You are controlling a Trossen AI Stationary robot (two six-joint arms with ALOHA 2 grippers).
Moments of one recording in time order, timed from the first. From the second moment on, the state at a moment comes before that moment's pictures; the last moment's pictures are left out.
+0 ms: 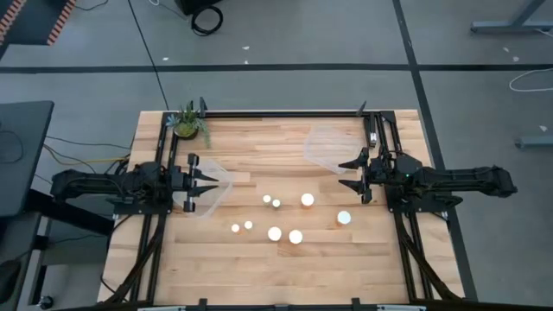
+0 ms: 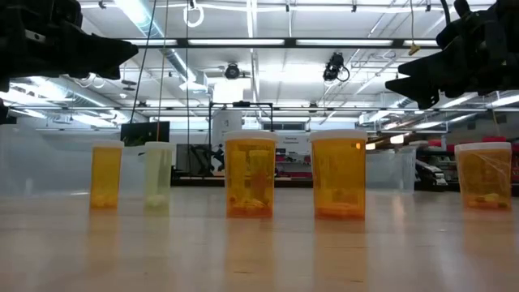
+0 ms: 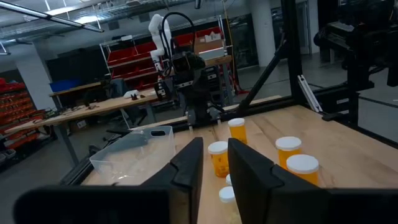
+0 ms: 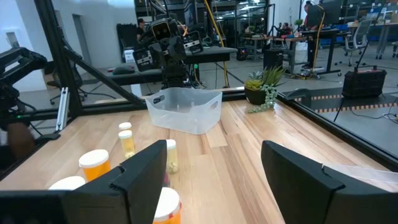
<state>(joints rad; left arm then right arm) 0.02 0.21 0.01 0.32 0.04 0.21 -0.10 0.27 0.01 0.27 0.00 0.06</state>
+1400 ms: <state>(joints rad) 0.02 0.21 0.01 0.32 0.04 0.21 -0.13 0.31 0.01 0.65 0.12 -0.03</state>
